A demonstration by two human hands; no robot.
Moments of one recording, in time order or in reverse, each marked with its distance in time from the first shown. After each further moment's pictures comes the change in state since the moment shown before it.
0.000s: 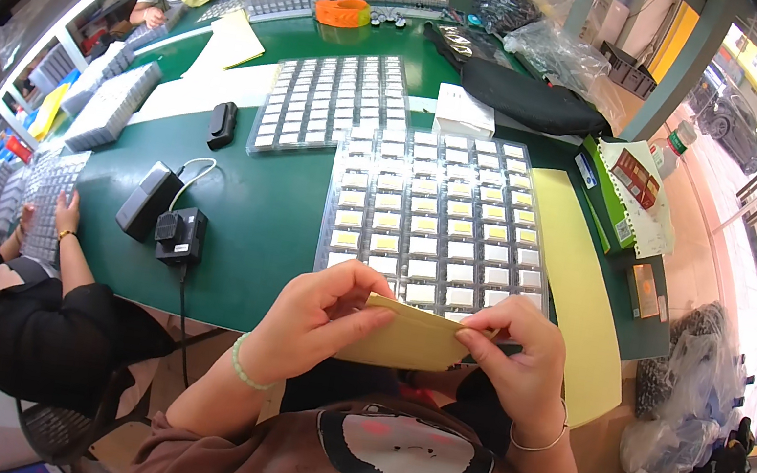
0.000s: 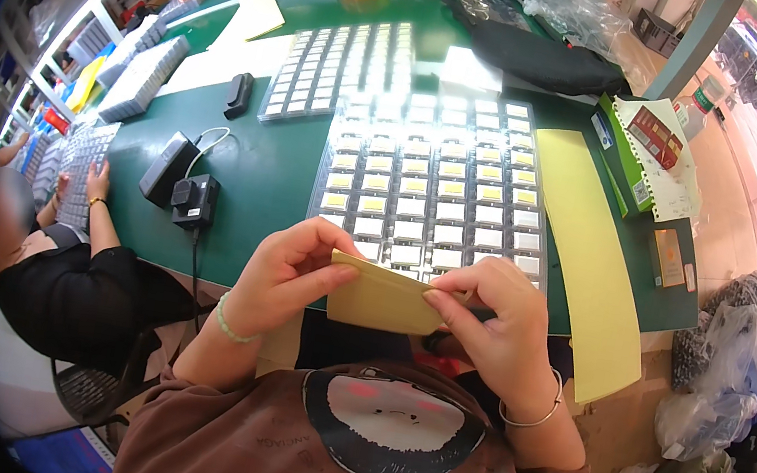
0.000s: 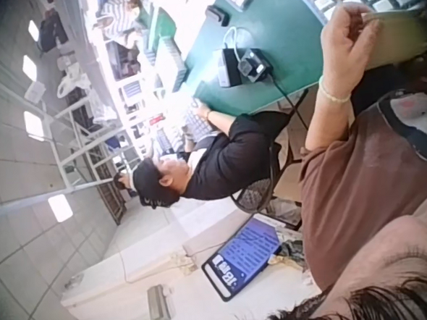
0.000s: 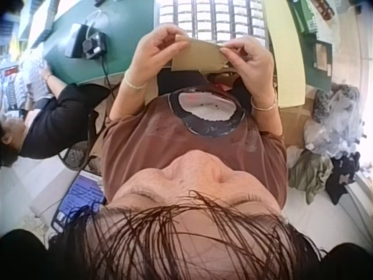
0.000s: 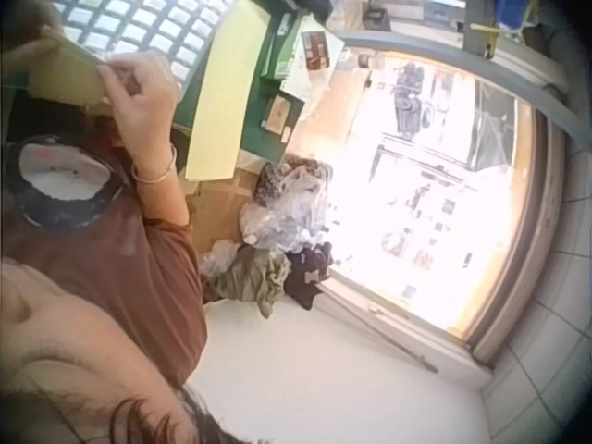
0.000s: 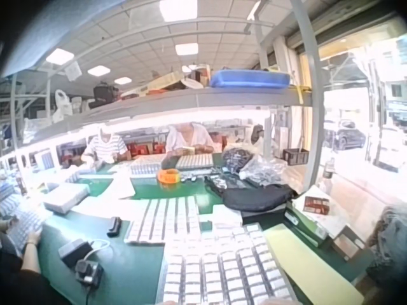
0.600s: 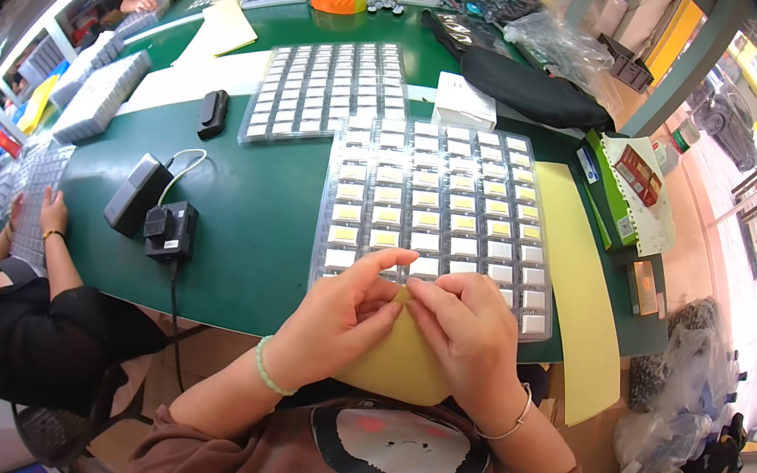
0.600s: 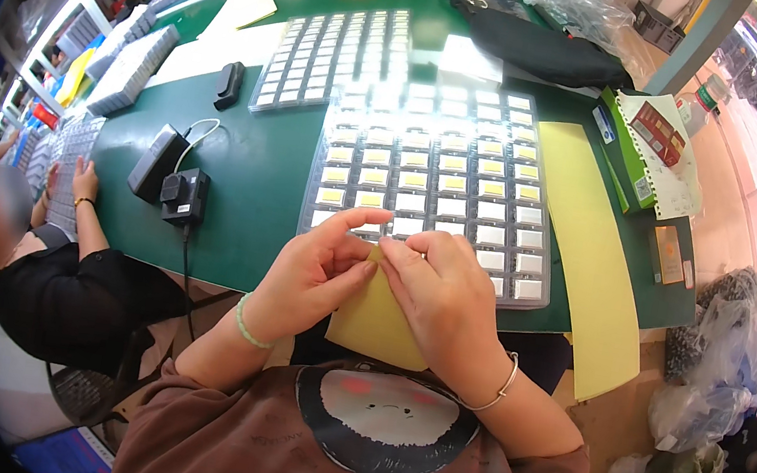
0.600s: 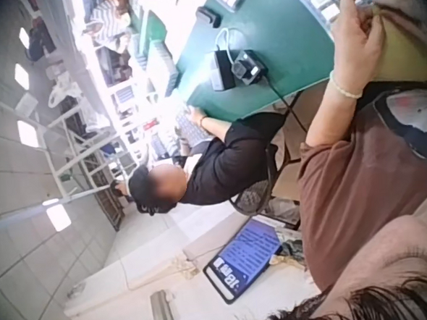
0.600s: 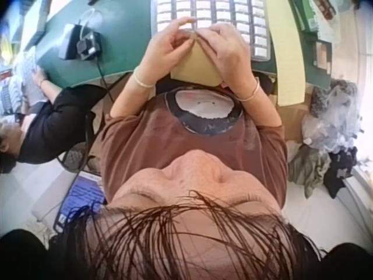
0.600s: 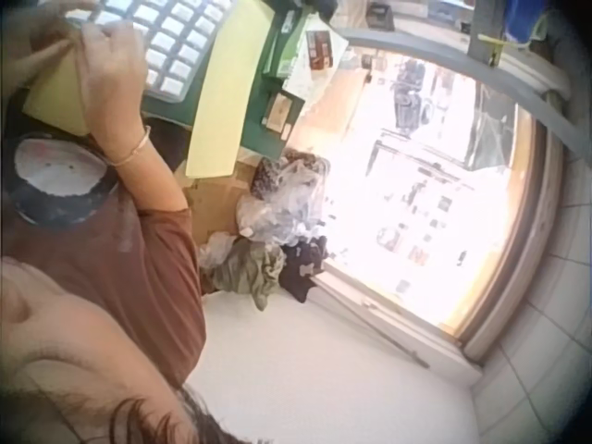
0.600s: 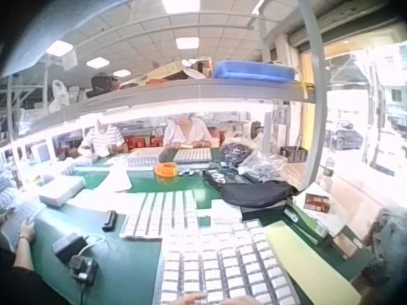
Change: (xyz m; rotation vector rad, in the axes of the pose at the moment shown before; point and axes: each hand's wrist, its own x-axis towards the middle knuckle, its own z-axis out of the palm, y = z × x) left_hand 0.014 -0.009 0.019 -0.011 0.043 -0.073; right_hand 0.021 0.001 0.054 -0.408 0.122 -0.352
